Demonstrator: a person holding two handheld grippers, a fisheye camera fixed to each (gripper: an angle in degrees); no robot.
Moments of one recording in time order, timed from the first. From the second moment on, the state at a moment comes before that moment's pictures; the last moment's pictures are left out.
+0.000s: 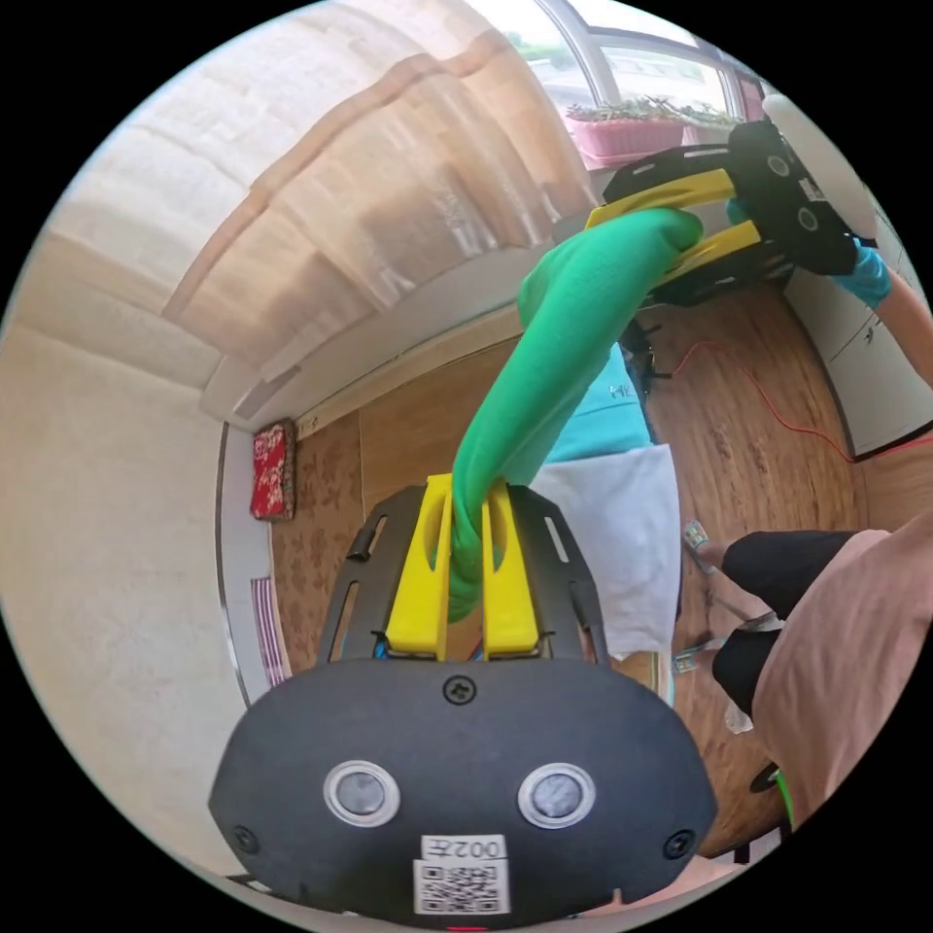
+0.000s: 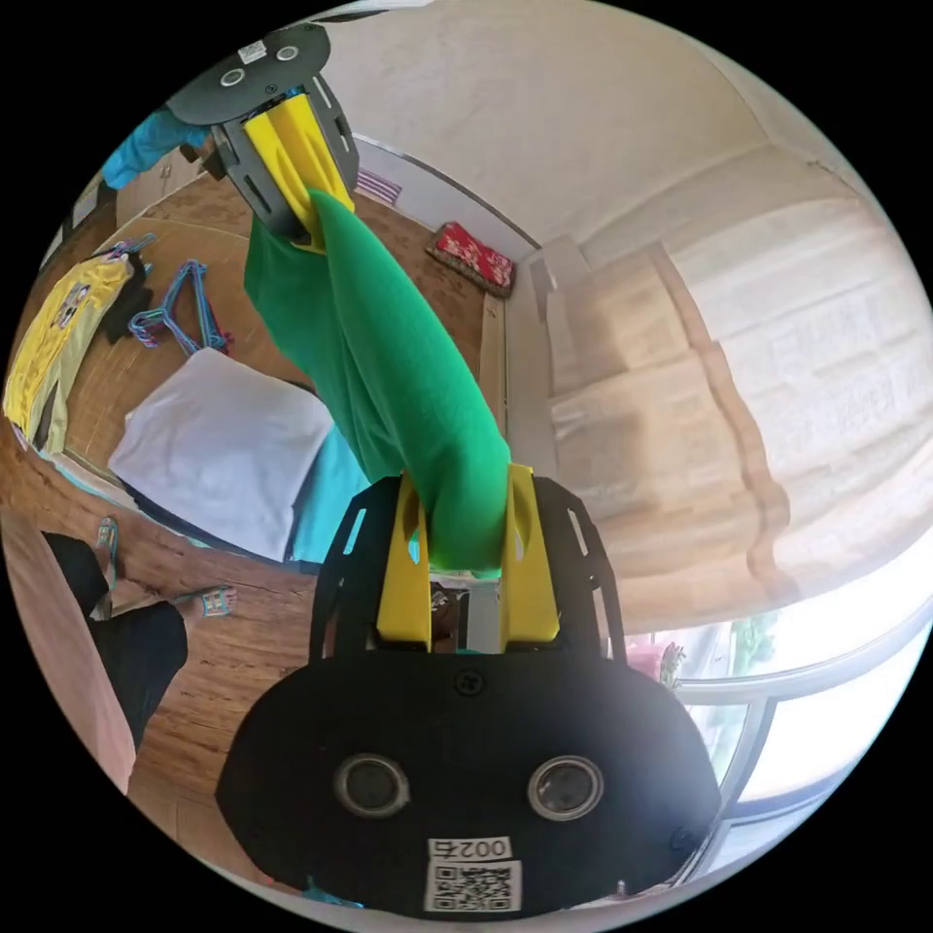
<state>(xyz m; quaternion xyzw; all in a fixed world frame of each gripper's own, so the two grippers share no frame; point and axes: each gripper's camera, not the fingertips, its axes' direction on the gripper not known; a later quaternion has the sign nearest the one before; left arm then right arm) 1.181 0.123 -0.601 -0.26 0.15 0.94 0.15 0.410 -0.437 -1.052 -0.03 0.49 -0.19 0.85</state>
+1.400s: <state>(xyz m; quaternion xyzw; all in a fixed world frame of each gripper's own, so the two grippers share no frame) 1.340 0.349 -0.377 -0.39 0.16 0.91 -0.01 0.817 -0.270 -1.034 -0.07 0.24 -0.03 0.97</state>
